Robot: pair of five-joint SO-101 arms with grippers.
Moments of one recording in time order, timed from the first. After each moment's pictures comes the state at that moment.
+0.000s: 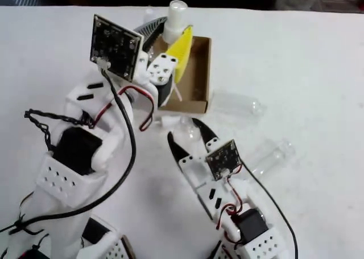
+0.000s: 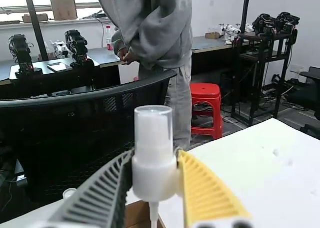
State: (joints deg) left arm 24.5 -38.0 12.8 38.7 -0.1; right arm -32.7 -102.8 93.8 26.9 5.1
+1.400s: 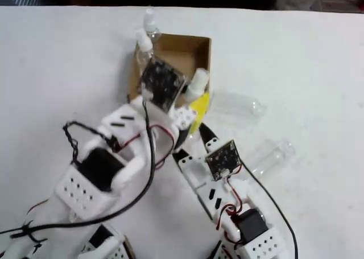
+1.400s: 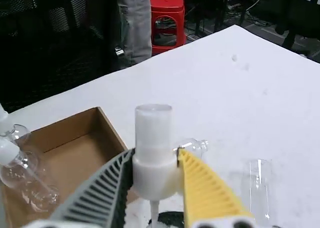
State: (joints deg) left arm 33.6 -47.1 35.2 44.4 2.9; right arm -32.8 -102.8 93.8 26.9 5.1
